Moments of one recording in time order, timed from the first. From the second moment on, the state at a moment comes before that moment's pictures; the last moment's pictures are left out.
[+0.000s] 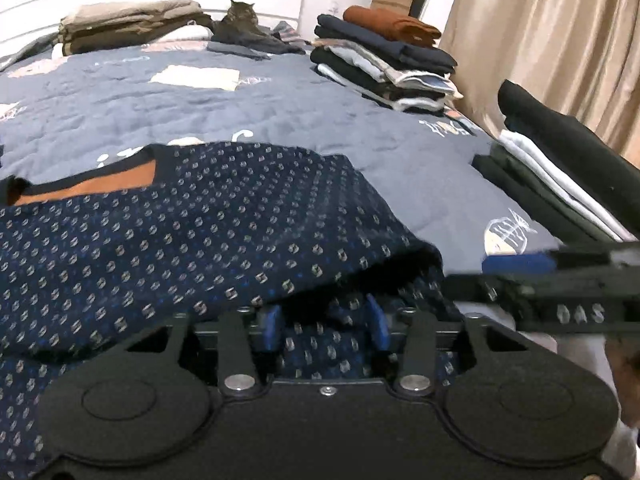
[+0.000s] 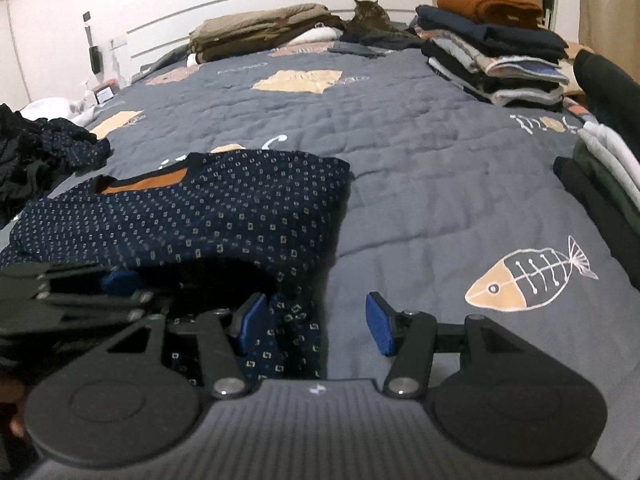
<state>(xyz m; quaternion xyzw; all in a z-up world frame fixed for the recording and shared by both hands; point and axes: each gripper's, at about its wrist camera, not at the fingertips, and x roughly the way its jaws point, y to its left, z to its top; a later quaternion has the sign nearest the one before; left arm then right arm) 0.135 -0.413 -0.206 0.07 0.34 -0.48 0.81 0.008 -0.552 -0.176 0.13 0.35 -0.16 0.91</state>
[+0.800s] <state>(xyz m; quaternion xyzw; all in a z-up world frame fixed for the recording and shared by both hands) 0.099 -0.324 -0.186 0.11 0.32 -0.55 0.77 0.018 -0.531 -0.174 0.18 0.31 -0.05 0.93</state>
